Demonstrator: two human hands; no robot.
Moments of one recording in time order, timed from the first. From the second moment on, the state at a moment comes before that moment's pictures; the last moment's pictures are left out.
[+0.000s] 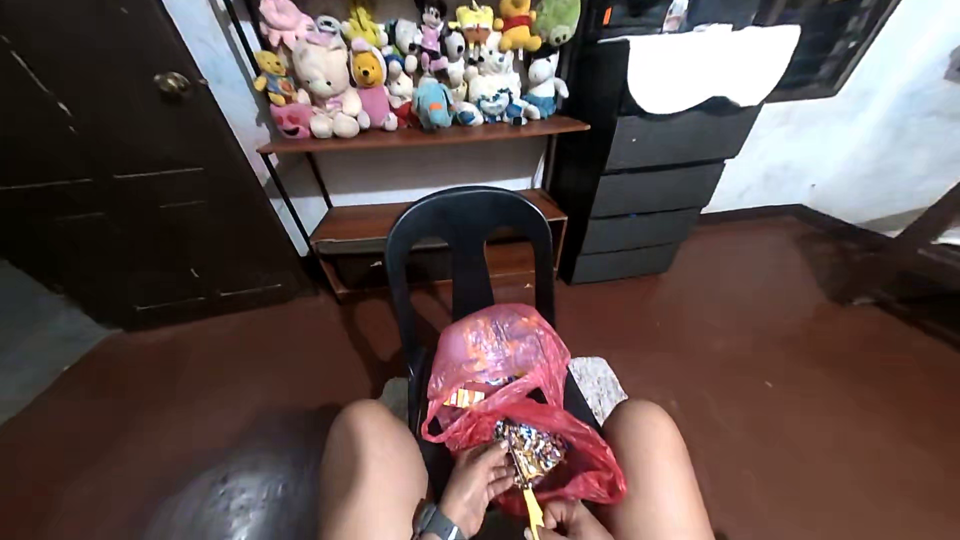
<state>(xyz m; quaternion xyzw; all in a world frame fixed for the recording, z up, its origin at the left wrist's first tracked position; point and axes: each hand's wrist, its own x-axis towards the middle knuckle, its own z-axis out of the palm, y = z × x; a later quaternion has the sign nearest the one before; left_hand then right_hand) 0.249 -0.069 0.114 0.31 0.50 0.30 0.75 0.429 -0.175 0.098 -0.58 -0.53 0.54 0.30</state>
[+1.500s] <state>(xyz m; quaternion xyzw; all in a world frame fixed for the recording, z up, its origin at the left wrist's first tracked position) 0.249 -0.067 0.116 0.31 0.50 0.30 0.75 0.431 -0.175 0.097 -0.57 -0.49 0.59 0.31</state>
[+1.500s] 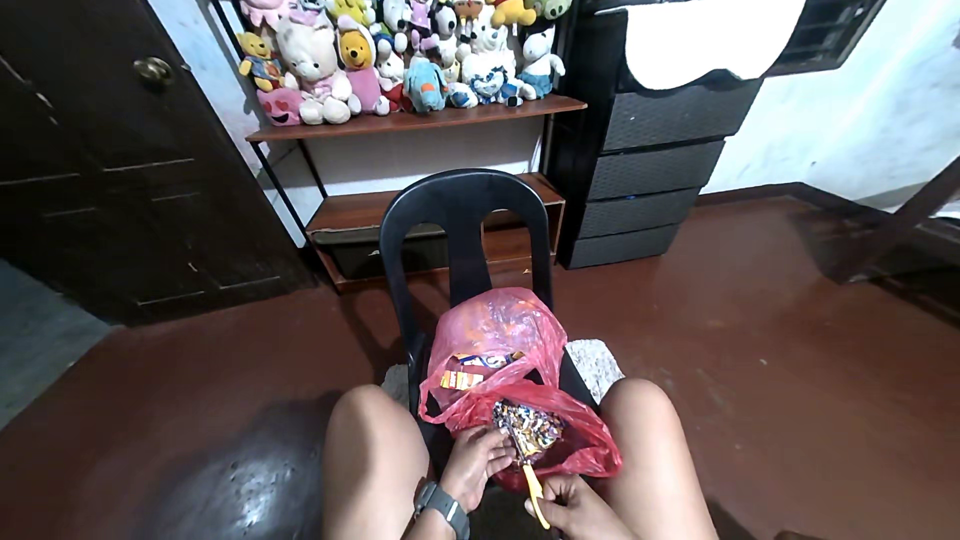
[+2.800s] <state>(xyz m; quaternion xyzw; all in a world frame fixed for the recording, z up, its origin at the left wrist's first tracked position) 0.248 -0.068 0.116 0.35 0.48 0.30 0.75 0.431 -0.176 0.100 -0.56 -0.47 0.62 0.29</state>
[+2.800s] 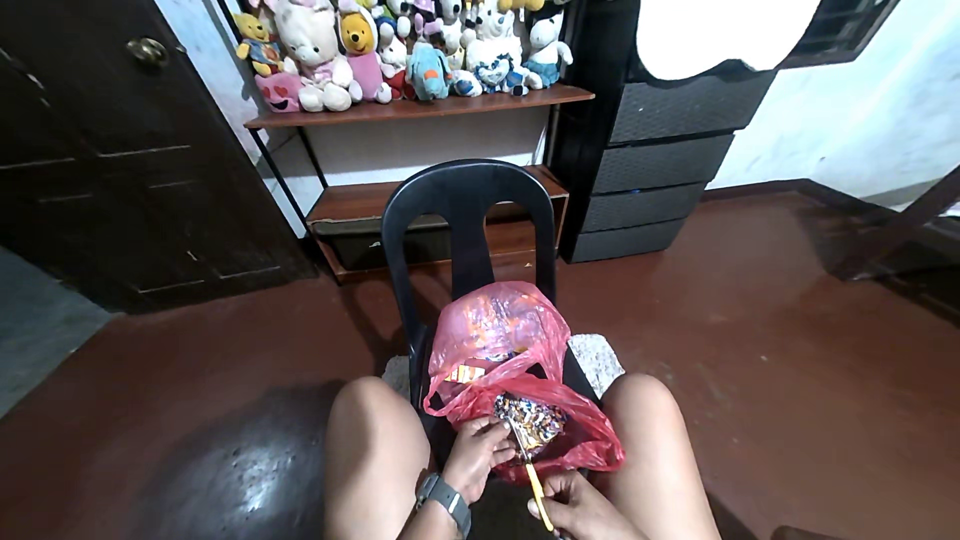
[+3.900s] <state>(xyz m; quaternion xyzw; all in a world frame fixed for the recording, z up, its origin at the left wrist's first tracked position) 0.248 -0.069 0.115 0.34 0.47 0.30 0.76 0.431 -0.177 0.102 -0.56 -0.48 0.61 0.29</state>
